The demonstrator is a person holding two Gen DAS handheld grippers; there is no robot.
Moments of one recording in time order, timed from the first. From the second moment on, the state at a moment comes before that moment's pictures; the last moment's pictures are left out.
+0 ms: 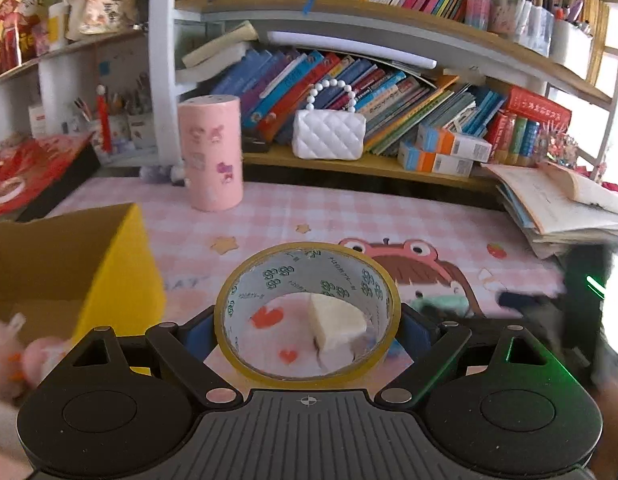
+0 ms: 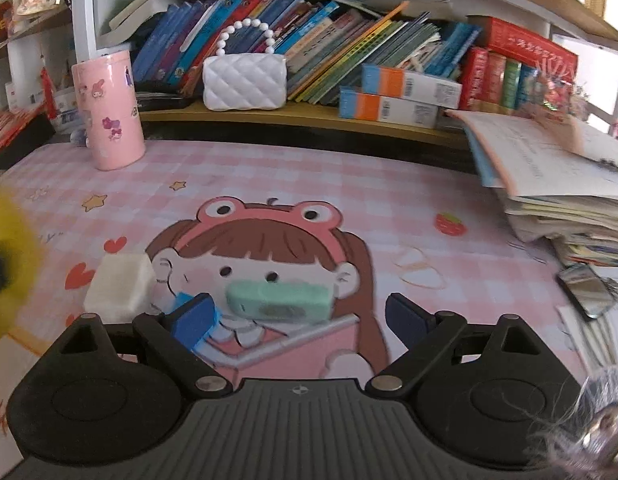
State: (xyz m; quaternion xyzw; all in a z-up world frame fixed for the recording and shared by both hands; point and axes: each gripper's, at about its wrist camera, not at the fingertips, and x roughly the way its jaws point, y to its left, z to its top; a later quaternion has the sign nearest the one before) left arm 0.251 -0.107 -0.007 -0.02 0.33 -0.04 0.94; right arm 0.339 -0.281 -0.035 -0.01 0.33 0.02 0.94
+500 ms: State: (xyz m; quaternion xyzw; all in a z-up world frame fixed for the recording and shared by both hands) left arm 0.202 -0.086 -0.003 -0.01 0.33 -0.02 0.94; right arm 0.368 -0.279 -0.057 0.01 0.36 0.00 0.93
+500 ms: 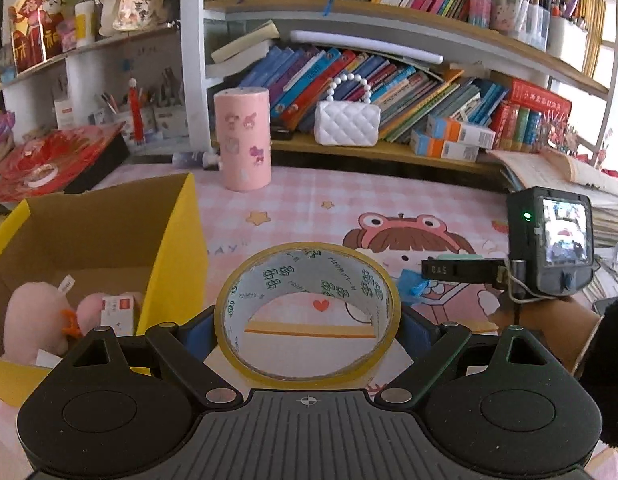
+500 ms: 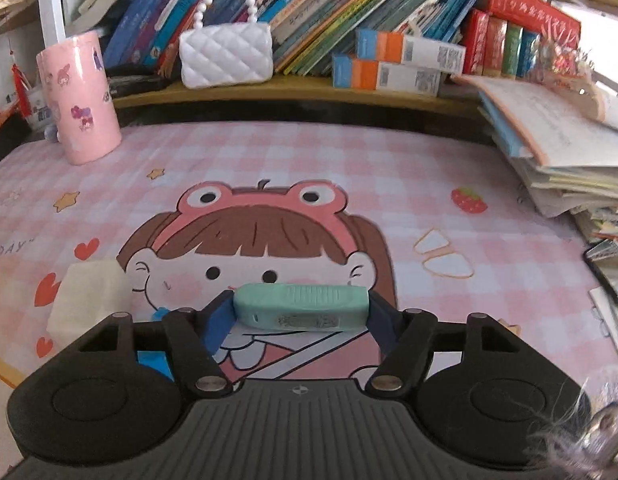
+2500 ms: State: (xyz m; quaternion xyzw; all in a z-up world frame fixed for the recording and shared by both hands) left arm -0.025 0.151 0.014 -0.12 0.27 0.02 0.95; right arm 0.035 -0.008 0.033 -0.04 0.32 0.18 0.93
